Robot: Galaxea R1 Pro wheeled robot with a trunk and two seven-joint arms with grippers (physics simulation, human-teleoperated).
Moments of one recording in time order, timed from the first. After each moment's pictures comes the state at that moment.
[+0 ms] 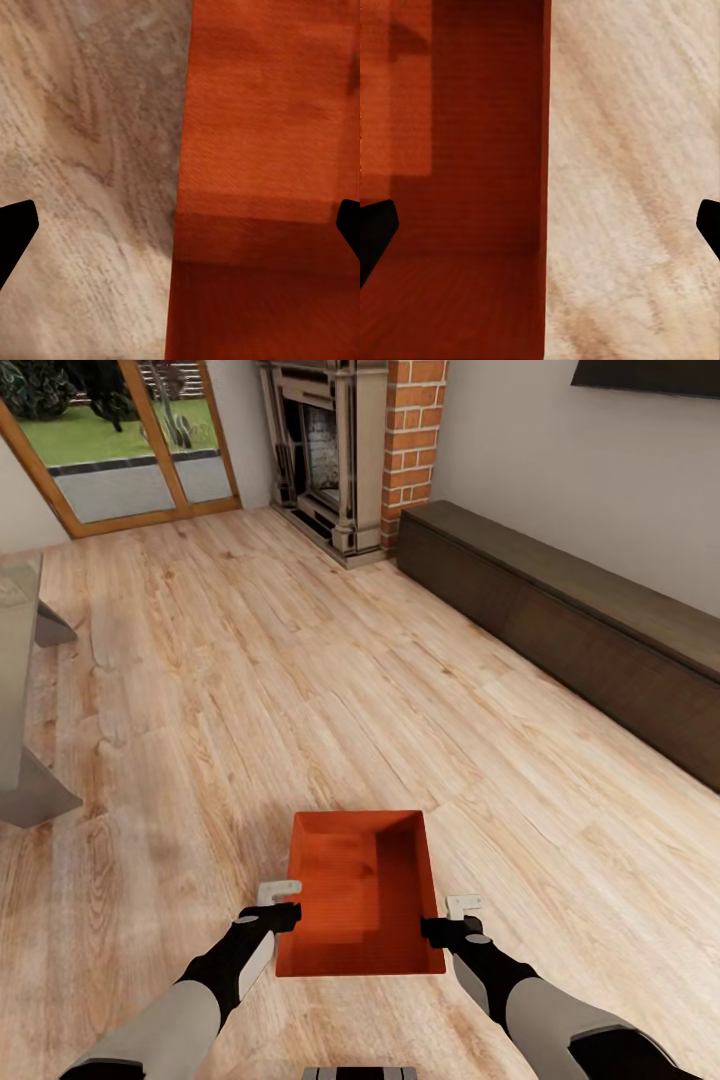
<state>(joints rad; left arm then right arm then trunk) -0.69 -0.11 -0.02 -0.38 0.09 0.16 0.17 -0.75 0.08 0.15 -0.14 -0.09 -0.04 -0.10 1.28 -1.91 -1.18</state>
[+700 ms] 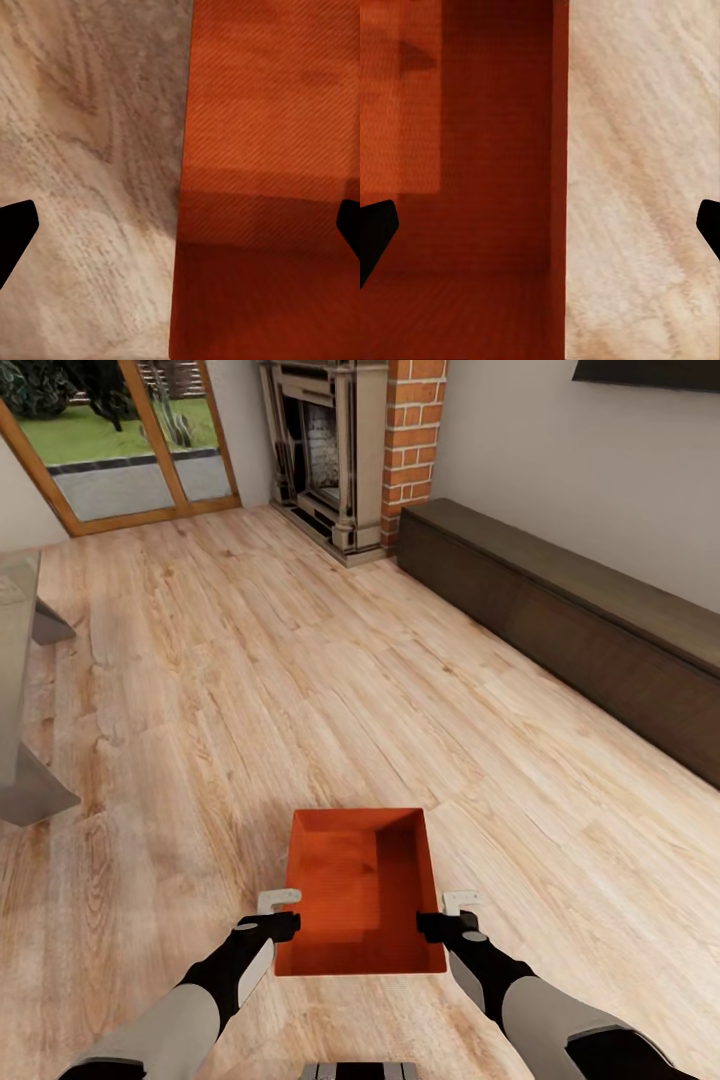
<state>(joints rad) -0.69 -0.11 -0.02 -0.34 0.09 0.16 0.17 -0.75 0.09 0.14 -0.15 -0.09 -0.06 -0.10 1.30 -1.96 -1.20</state>
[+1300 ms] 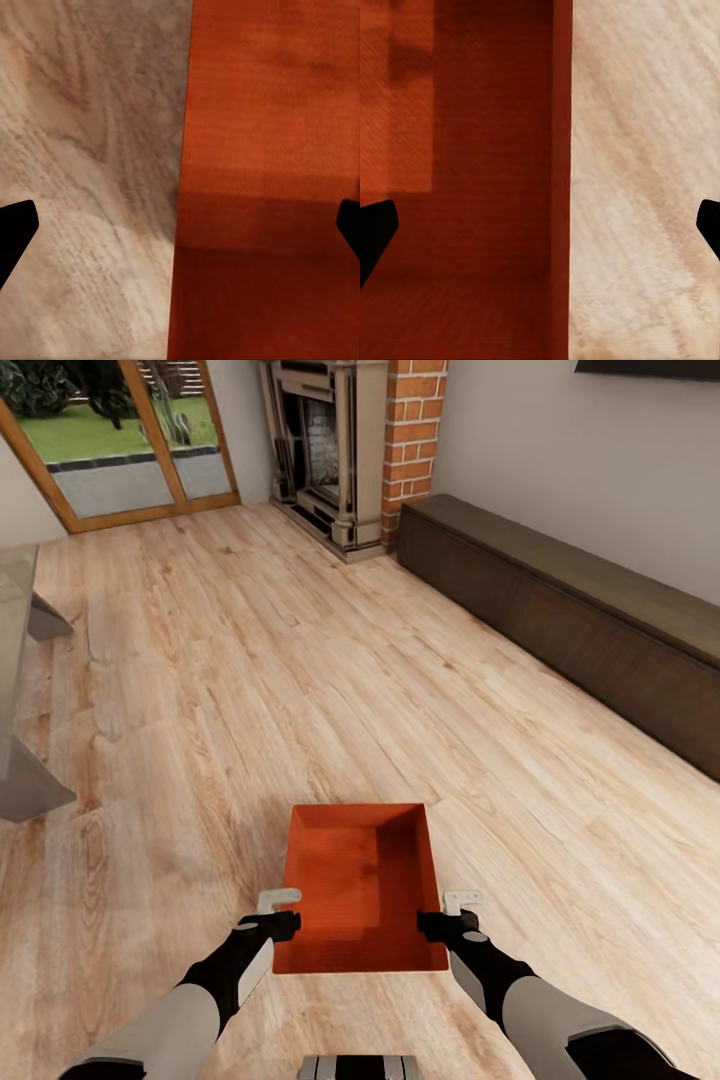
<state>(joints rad) -0.69 -0.11 -0.02 -0.34 0.09 0.16 0.16 -0.75 0.09 0.14 -0.15 -0.09 -0.06 -0.10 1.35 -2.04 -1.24</state>
